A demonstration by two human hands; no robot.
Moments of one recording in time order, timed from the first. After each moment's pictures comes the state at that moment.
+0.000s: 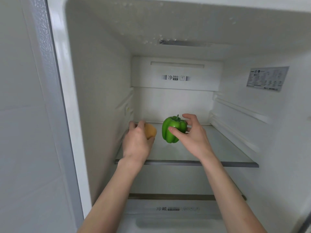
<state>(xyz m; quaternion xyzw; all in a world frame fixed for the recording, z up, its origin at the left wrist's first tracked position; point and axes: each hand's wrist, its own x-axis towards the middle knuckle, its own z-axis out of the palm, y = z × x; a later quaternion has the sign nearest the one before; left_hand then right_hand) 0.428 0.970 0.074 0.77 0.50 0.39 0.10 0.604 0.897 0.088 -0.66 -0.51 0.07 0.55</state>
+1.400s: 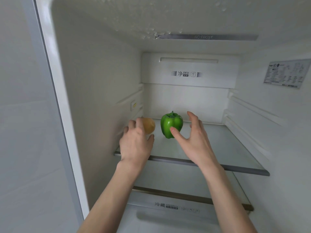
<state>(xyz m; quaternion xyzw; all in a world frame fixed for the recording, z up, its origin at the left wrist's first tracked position) 0.434 0.936 0.071 0.72 0.59 0.37 -0.03 0.611 0.884 0.077 -0.64 -0.58 0.04 0.50</state>
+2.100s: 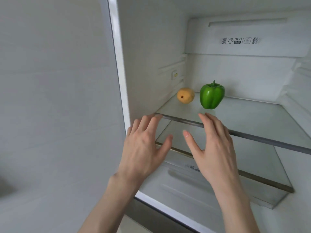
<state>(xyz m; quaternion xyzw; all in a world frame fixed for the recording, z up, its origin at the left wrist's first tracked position) 0.357 0.790 0.027 0.73 0.55 0.39 -0.09 0.547 0.791 0.015 -0.59 -0.67 -0.07 0.44</state>
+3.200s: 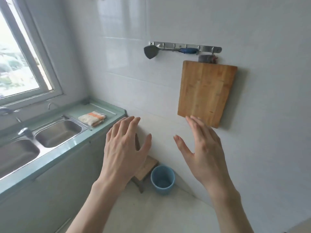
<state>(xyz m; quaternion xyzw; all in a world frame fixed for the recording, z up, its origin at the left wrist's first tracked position) 0.000 0.174 -0.032 0.25 0.90 0.27 -0.24 0.094 0.371 -0.033 -0.11 -0.92 0.14 0.35</state>
